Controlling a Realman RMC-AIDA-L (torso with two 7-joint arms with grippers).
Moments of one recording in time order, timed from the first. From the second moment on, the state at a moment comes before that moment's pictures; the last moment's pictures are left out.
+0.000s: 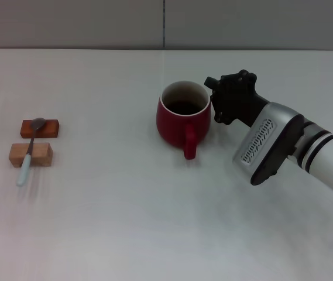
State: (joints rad) left arm -0.45 -2.06 0.46 0.22 0.79 1.25 -0.53; right arm 0.70 2.08 0.42 0.30 -2.22 -0.77 -0.60
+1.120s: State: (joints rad) left arm -0.35 -2.06 0.47 0.23 0.79 1.27 -0.58; right arm 0.61 2.08 0.75 0.24 -2.24 -1.06 -0.30
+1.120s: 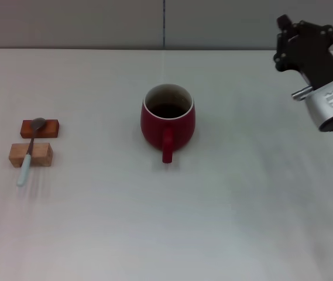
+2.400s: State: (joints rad) left arm -0.15 -2.07 0.71 0.07 0.80 1.56 -0.63; right arm 0.62 2.08 0.90 0.15 -2.24 -1.15 -0.12
